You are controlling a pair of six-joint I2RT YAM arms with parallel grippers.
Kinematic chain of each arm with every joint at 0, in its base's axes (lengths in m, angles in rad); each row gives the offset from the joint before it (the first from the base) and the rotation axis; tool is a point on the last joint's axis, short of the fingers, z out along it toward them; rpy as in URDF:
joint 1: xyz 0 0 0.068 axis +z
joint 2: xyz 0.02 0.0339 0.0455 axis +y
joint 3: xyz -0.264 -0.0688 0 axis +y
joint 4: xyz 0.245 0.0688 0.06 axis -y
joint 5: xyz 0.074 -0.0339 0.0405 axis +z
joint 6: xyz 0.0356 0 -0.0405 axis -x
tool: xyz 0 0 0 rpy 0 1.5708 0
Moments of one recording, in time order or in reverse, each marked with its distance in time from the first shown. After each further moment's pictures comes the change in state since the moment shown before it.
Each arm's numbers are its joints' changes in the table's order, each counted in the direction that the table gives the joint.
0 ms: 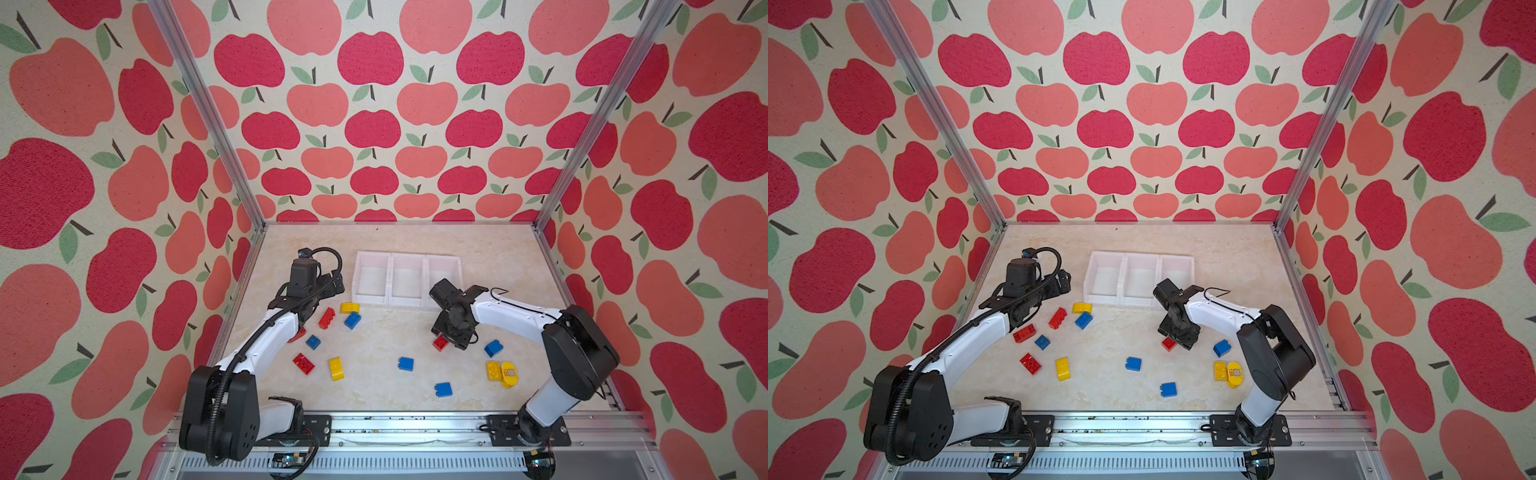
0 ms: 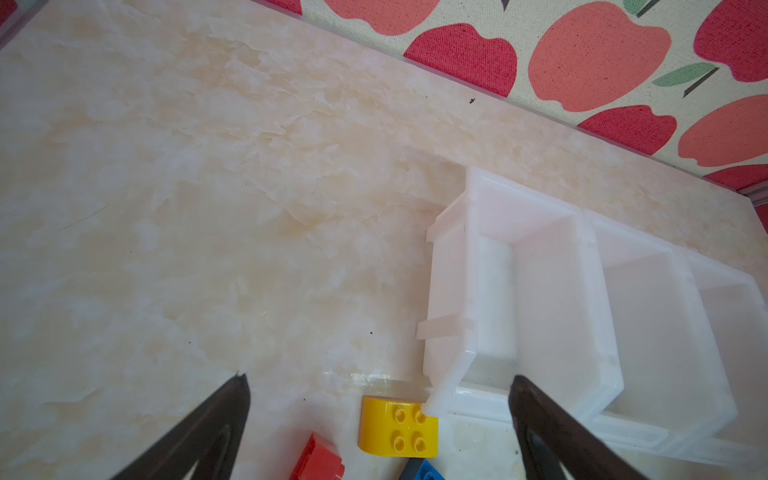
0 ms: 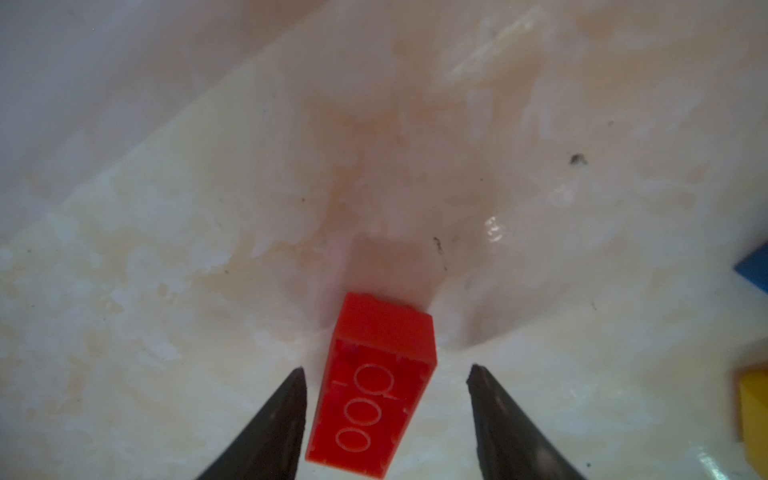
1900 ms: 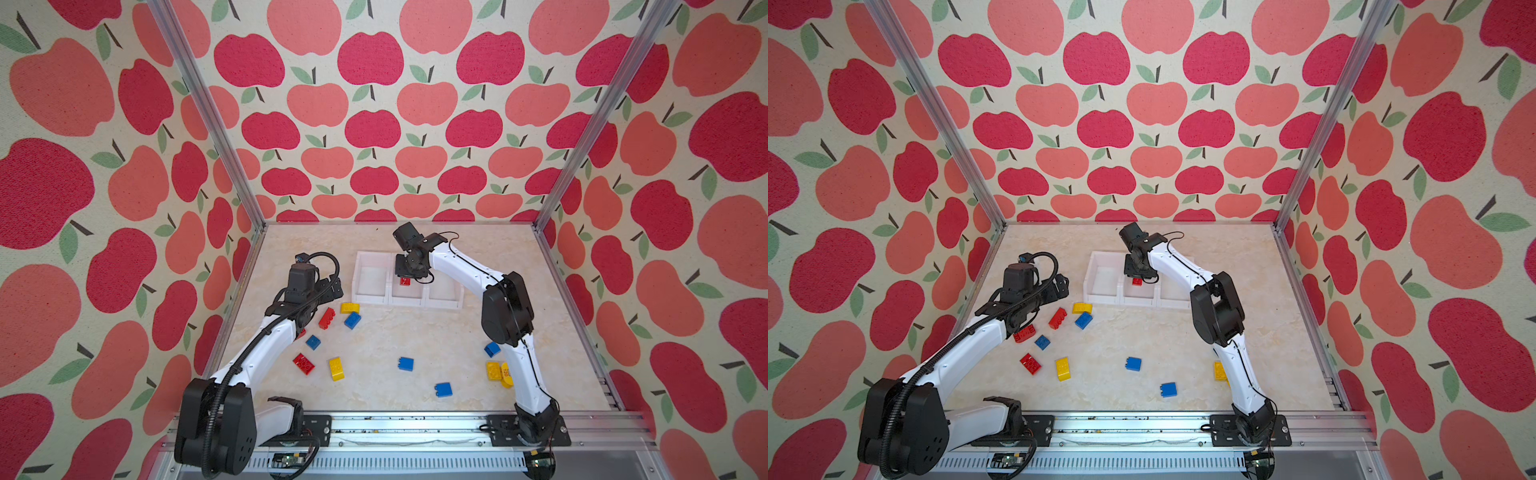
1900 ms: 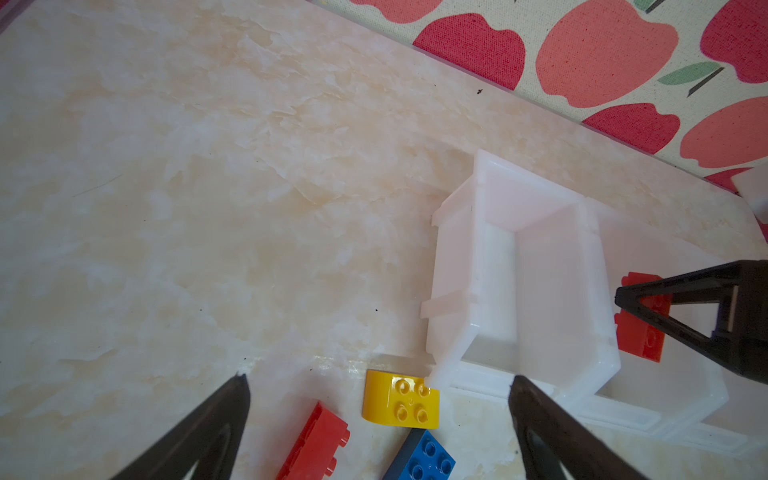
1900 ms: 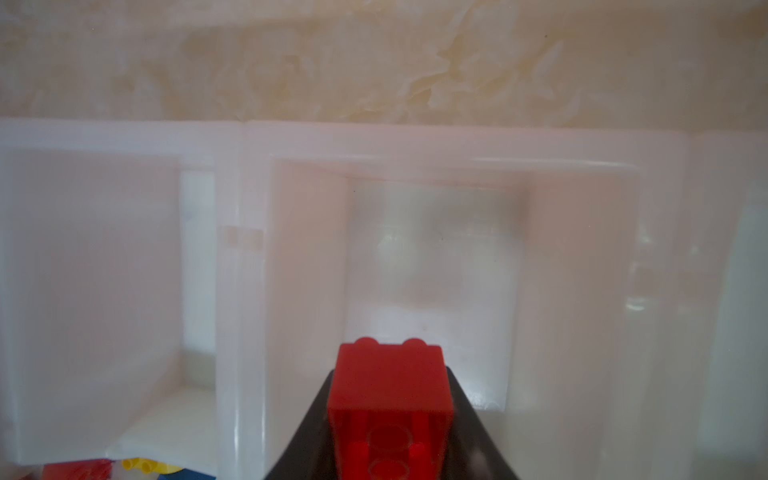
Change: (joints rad) left arm 0.000 -0.063 0.041 -0.038 0.004 0.031; right arm -0.019 0.596 -0.994 -0.094 -0.074 0.552
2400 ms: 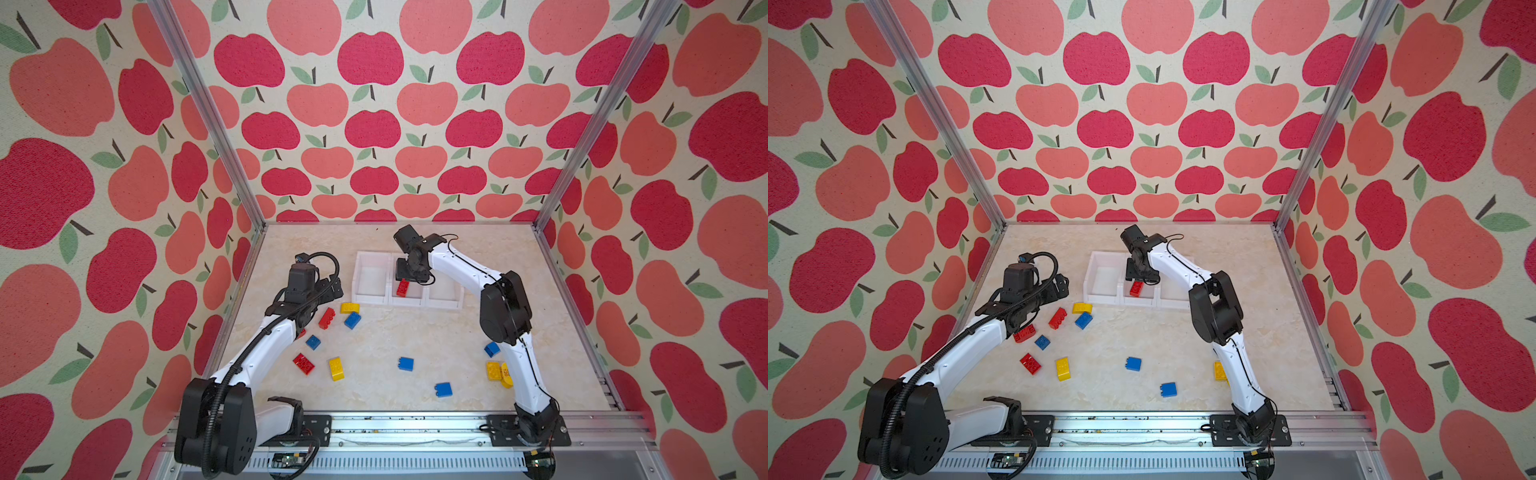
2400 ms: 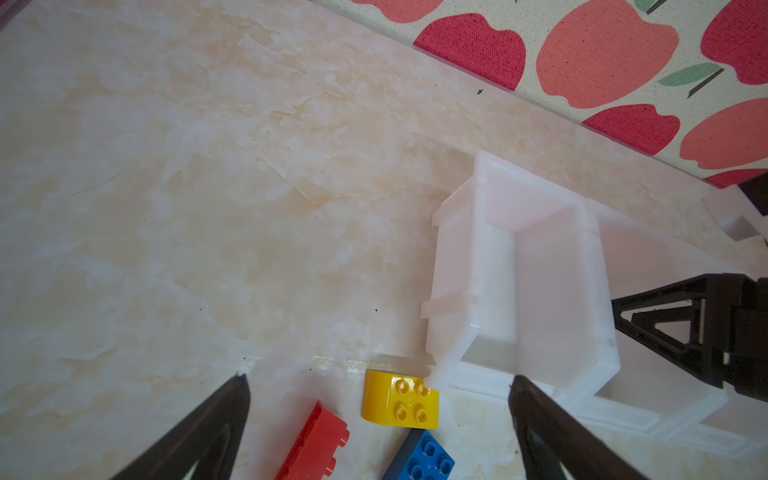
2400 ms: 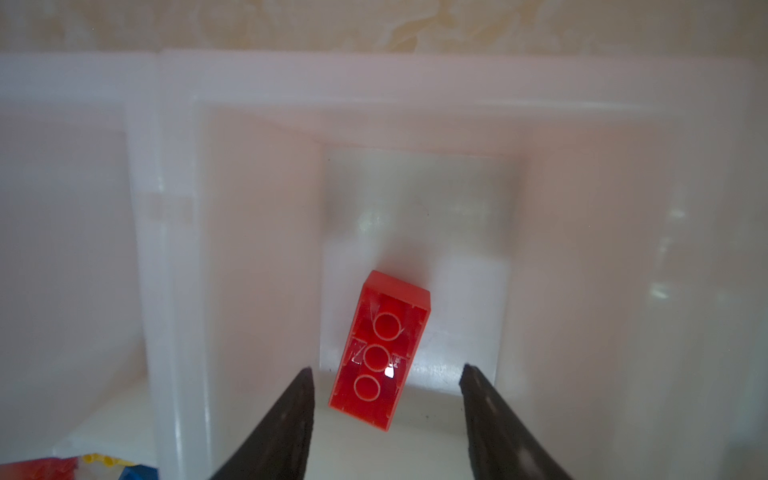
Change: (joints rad) left arm 0.000 0.002 0.000 0.000 0.000 0.004; right arm -0.009 0.008 -0.004 -0.055 0.019 0.015
